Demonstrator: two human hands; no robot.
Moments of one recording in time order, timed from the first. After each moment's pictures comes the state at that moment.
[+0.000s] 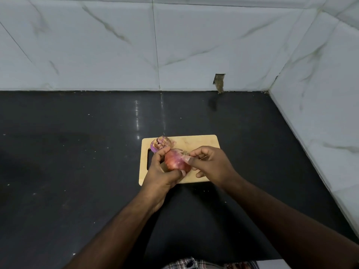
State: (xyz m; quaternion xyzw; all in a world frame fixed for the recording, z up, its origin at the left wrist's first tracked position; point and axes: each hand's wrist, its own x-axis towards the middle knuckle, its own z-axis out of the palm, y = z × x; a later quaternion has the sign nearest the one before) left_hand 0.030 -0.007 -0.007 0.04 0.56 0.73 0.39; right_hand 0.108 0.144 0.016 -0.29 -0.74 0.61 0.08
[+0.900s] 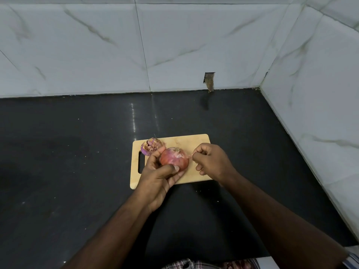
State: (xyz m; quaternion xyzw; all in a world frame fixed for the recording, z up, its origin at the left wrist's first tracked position) left_hand 0.032 0.011 -0.005 -0.03 0.44 0.79 0.43; right_hand 0.113 0.172 0.008 -0.35 -0.77 0.54 0.07
